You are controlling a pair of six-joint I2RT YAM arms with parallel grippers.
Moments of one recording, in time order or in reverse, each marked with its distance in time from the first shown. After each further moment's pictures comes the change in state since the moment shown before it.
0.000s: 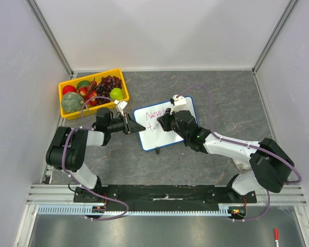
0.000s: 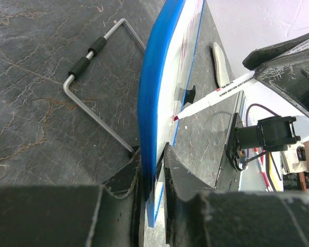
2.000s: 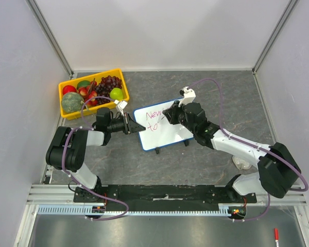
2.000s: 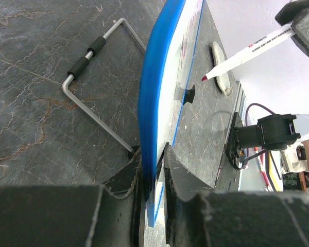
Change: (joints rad) left arm 0.000 0.000 0.003 -0.007 0.002 0.003; right arm -0.101 -0.072 0.029 -0.065 -0.104 0.036
